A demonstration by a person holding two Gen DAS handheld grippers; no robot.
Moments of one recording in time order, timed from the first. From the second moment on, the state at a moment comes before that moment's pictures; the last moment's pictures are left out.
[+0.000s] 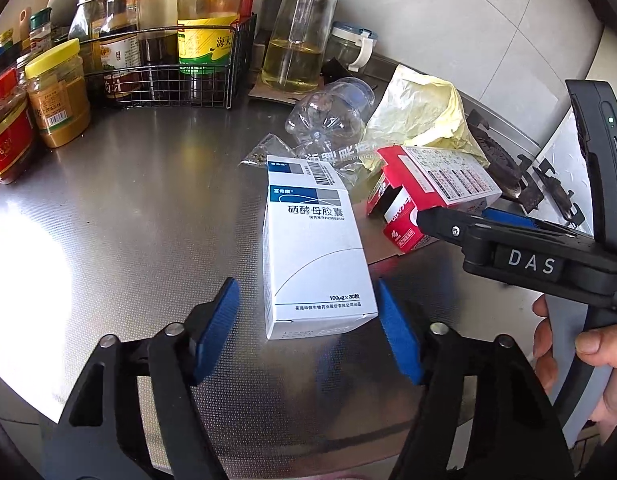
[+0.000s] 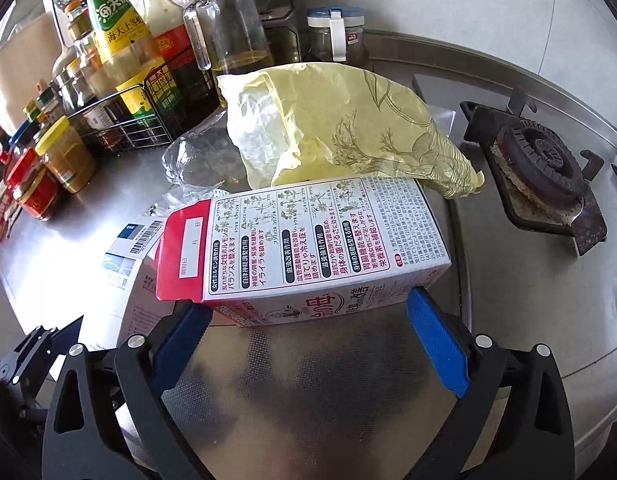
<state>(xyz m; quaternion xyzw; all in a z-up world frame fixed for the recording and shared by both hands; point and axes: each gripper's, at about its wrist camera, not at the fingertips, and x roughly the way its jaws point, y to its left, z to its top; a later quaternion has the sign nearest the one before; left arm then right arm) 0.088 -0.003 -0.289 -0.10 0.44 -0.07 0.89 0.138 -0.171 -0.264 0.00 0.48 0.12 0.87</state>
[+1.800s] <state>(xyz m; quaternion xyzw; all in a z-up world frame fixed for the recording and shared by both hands) 0.020 -0.003 -0.222 -0.08 0.39 -0.07 0.92 0.034 -0.164 -0.164 -0.13 0.30 0.15 0.93</state>
